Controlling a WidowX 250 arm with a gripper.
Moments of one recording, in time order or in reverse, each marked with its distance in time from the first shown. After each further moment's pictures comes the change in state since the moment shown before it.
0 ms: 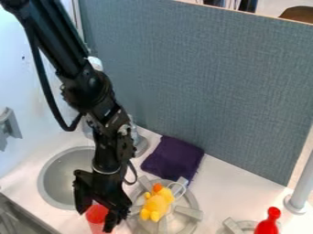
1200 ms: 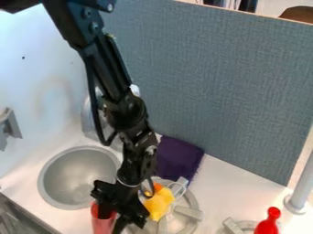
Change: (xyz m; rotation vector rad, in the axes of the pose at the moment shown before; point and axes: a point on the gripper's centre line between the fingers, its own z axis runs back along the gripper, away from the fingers) arm 0.027 -0.008 -0.034 0.101 0.072 0.083
